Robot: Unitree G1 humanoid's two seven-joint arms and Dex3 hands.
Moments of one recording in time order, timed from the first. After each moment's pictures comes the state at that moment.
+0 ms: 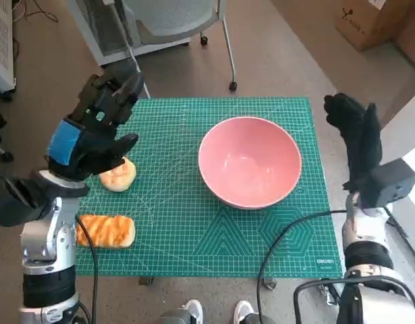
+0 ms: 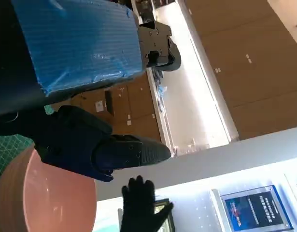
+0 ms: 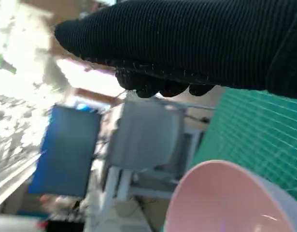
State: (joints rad) left arm -0.42 0.37 0.23 -0.06 -0.39 0.05 -0.49; right arm -0.80 -0.29 -0.22 1.24 0.09 -0.74 0.21
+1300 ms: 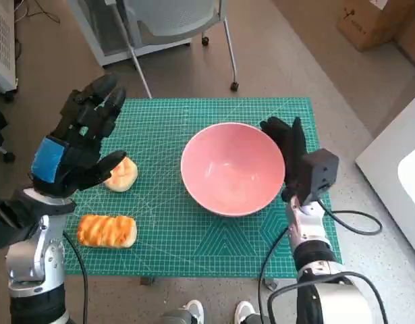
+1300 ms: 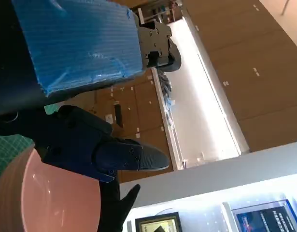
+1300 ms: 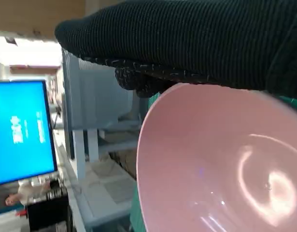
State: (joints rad) left arm -0.28 0.40 0.29 -0.20 -0.40 0.08 -0.46; right arm -0.86 -0.03 -0.23 1.31 0.04 -0.52 0.15
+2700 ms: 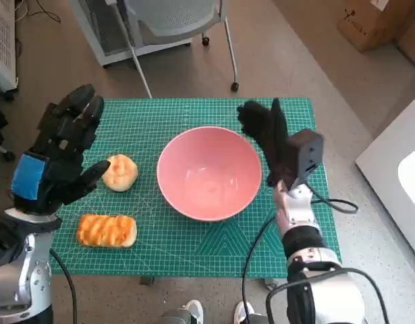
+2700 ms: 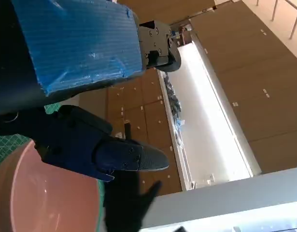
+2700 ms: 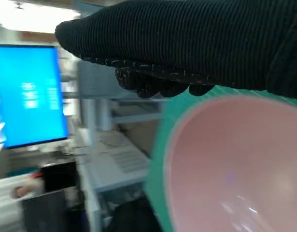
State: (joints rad) left arm -0.17 0.41 0.34 -0.33 -0.40 0.12 -0.38; right arm -0.98 -0.04 -0.25 1.29 0.06 -0.56 0.28
